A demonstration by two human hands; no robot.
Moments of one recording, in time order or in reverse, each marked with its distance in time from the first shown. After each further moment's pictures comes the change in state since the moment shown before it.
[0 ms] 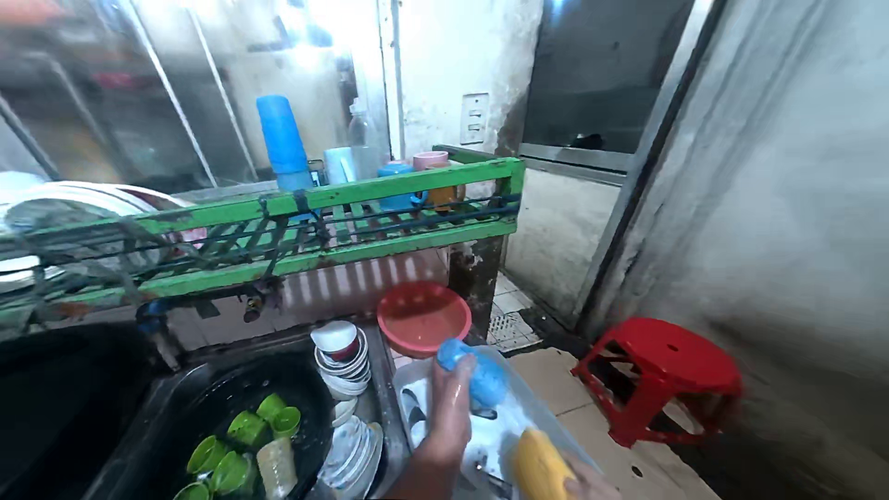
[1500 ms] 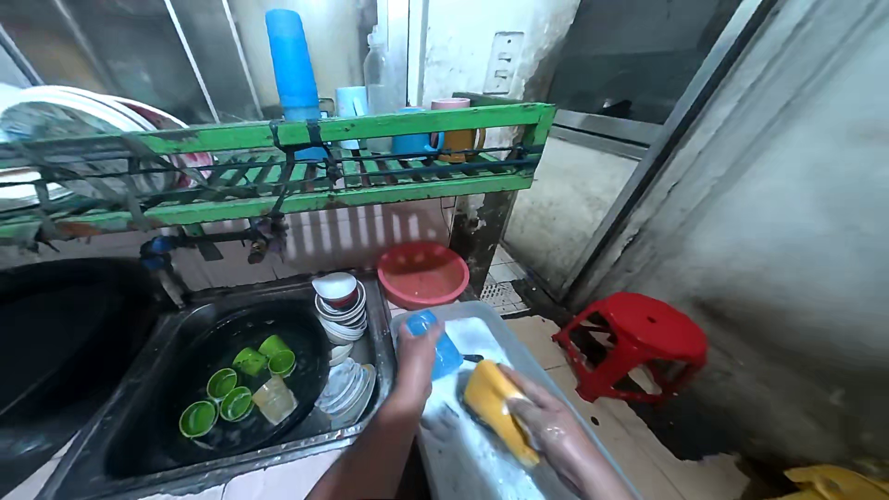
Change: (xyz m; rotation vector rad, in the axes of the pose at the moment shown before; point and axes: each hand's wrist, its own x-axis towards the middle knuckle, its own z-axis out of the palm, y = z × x) left_hand -0.026 0.015 -0.044 0.171 0.149 -0.129; right_hand 0.009 -0.028 0.028 -0.233 -0.036 -0.046
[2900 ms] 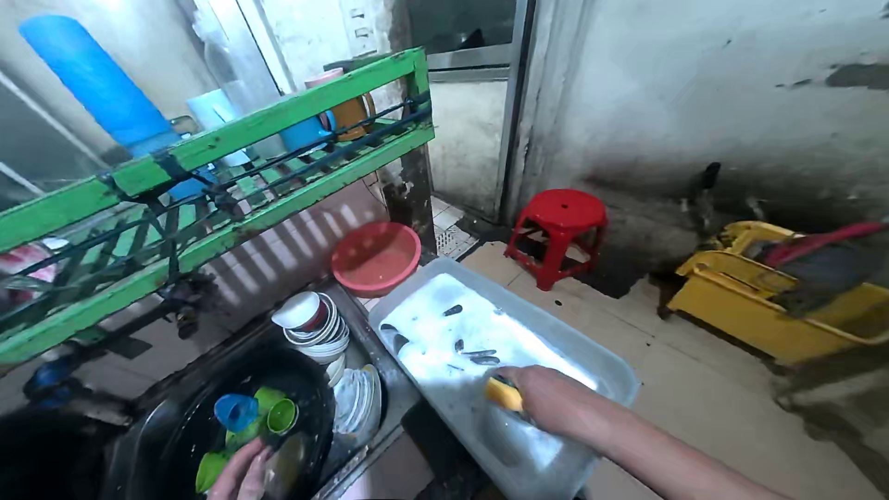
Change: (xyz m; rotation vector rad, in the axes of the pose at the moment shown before) left_hand -0.067 0.039 -0.276 0.613 0.060 0.457; right_hand -0.028 0.006 0.023 -0.894 -0.340 0.264
